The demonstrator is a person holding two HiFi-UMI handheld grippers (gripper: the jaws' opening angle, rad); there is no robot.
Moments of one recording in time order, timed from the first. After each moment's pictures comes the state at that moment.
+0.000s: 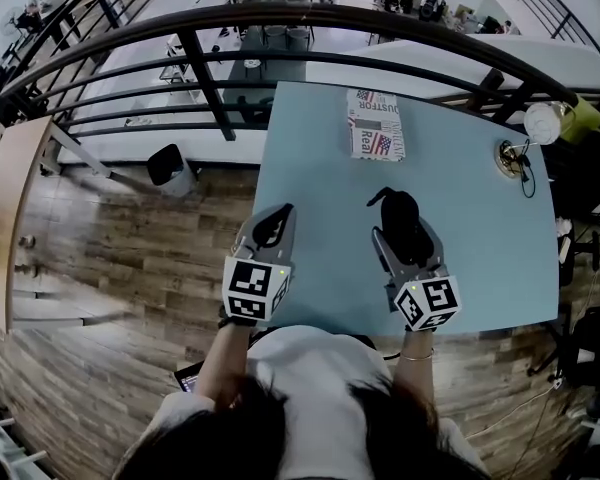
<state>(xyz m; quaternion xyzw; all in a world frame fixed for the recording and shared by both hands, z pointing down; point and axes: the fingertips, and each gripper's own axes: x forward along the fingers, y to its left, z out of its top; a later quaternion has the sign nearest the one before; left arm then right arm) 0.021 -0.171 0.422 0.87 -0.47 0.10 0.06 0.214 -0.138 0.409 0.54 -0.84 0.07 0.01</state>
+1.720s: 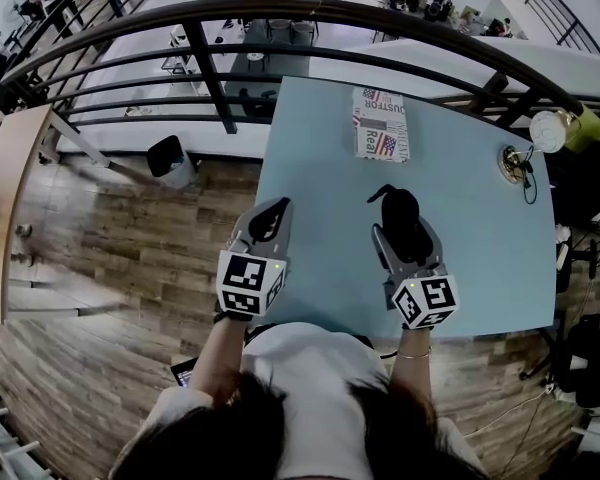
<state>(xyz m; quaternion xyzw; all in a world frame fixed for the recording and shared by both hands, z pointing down) 0.007 -0.181 0.423 0.87 -0.48 0.09 0.07 0.208 -0.150 0.415 0.54 -0.84 0.07 0.02</state>
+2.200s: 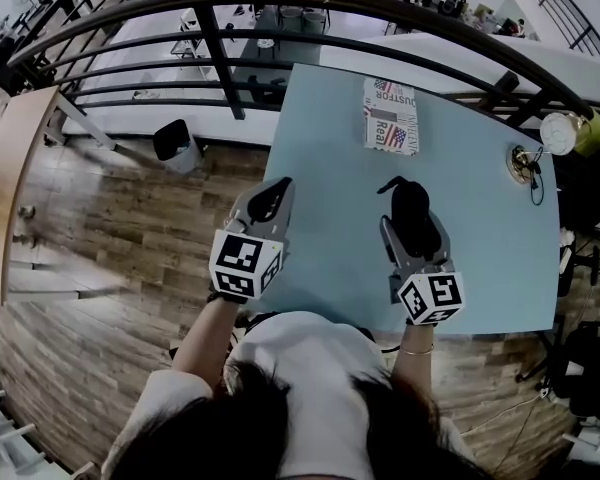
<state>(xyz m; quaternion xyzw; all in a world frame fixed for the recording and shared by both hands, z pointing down) -0.003 -0.190 0.411 0.87 -0.49 0.07 0.07 0.210 -0.149 0.412 0.54 -0.84 0.07 0.02</state>
